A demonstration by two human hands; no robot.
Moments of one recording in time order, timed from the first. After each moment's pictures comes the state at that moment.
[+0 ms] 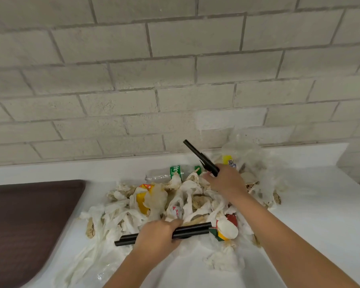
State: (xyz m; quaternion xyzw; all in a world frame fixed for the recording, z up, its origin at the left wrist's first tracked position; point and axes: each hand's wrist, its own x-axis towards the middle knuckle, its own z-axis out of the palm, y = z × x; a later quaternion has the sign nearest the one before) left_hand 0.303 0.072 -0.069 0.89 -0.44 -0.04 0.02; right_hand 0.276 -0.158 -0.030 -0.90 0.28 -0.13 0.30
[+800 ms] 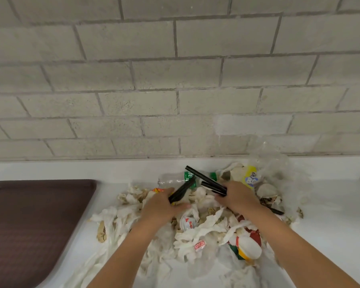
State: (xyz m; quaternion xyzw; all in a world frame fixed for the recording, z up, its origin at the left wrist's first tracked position) left_hand 0.381 0.059 -0.051 0.91 -0.24 -0.16 0.29; right_hand 0.291 -0.154 -0.052 -0.95 0.23 -0.01 0.20
